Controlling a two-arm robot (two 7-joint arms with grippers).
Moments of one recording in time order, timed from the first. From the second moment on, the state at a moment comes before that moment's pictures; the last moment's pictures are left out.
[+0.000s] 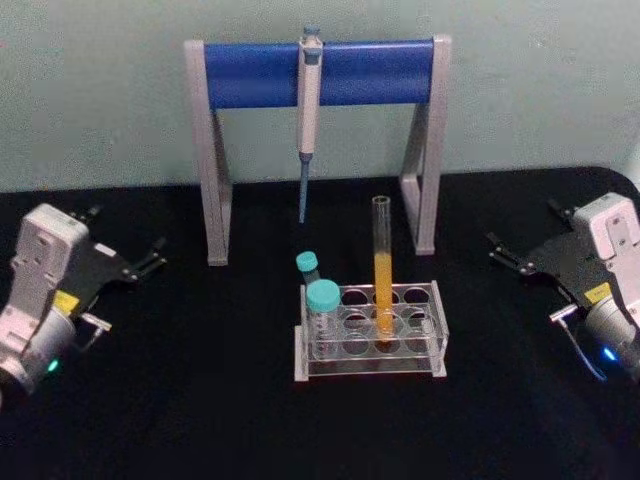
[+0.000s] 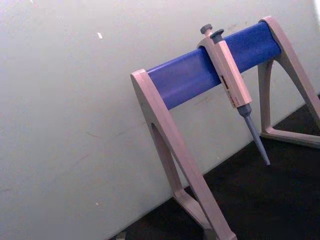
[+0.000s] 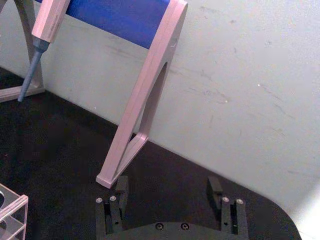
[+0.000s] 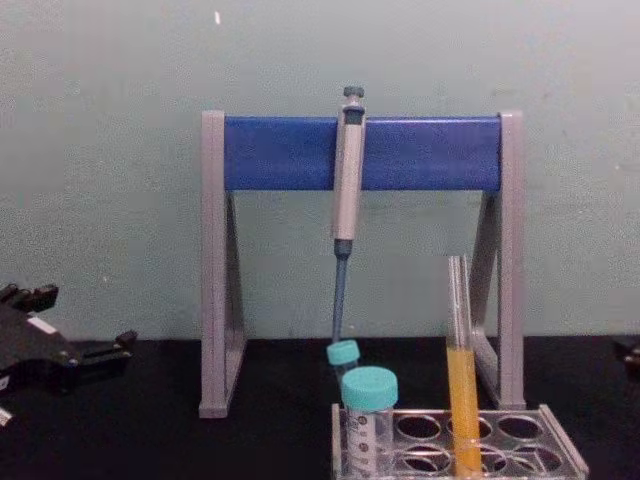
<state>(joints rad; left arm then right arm) -0.20 0.60 0.45 -1.41 -0.25 -0.12 0.03 0.20 0.60 -0.45 -1.41 0.25 -0.12 -0.03</state>
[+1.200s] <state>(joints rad) -0.20 0.60 0.45 -1.41 -0.25 -0.12 0.03 0.12 0.61 -0.37 -1.52 0.37 -0.06 0.08</state>
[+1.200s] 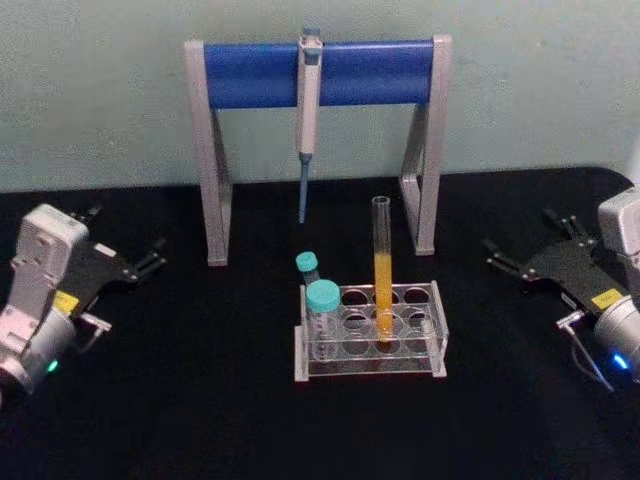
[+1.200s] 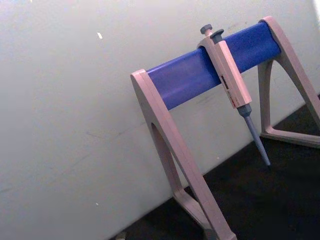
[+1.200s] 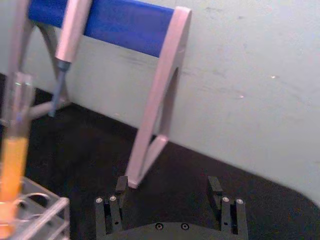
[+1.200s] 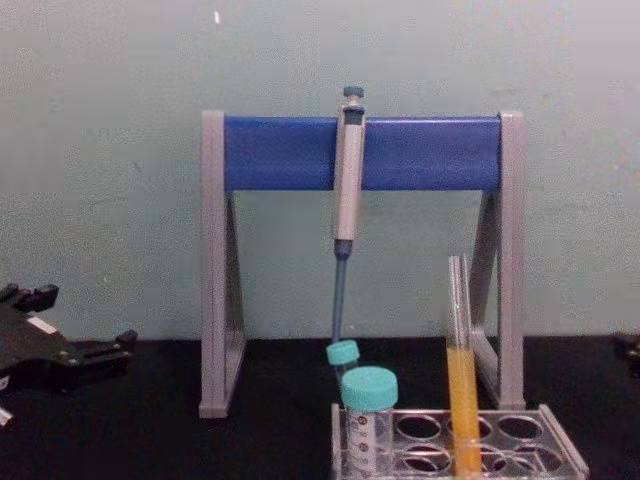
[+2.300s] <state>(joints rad) -0.20 0.60 0.45 -1.41 -0.25 -0.12 0.03 0.15 0.58 -0.40 -1.64 0.51 0.20 0.40</state>
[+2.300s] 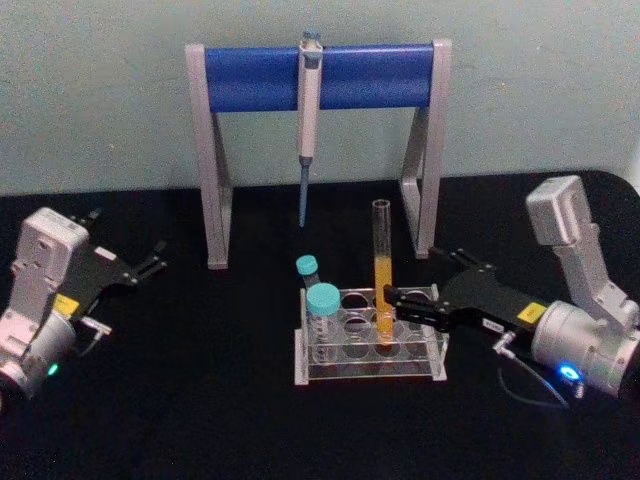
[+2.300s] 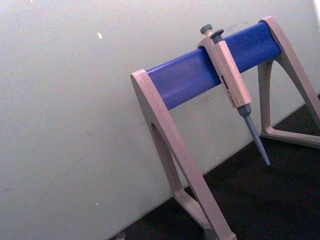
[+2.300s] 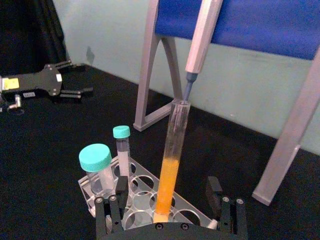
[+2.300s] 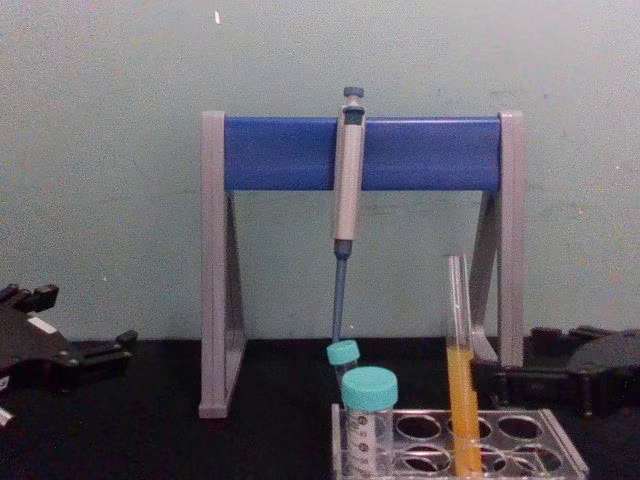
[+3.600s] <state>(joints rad) -0.20 0.60 0.45 -1.41 -0.25 -0.12 0.03 0.32 0.41 -0.46 -1.44 0.44 0.27 0.38</state>
